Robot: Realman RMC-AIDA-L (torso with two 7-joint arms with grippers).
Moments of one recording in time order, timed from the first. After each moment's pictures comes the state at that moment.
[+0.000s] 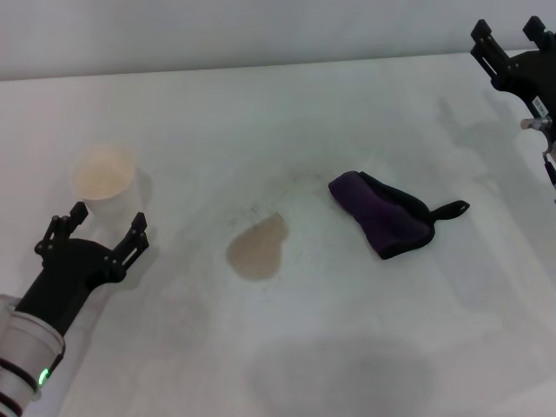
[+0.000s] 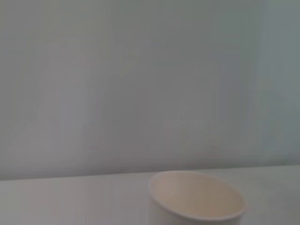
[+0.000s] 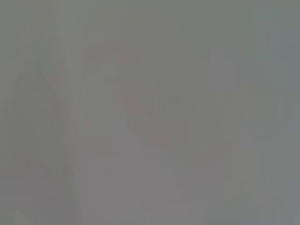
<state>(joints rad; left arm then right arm) -0.33 -2.09 2.84 0.31 -1.09 1.07 -0.14 0.54 2.02 -0.26 0.09 1.99 1.24 -2.74</state>
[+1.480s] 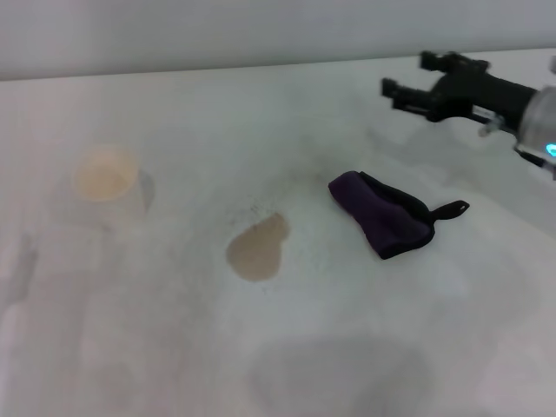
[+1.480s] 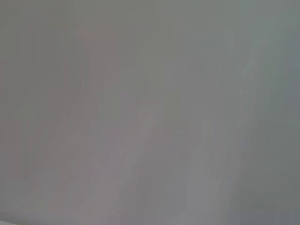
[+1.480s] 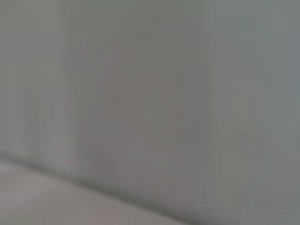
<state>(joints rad) -0.16 -2.08 2.83 0.27 -1.35 1.45 -0.26 0.44 1.99 -1.15 -0.58 1.83 0.93 -1.93</state>
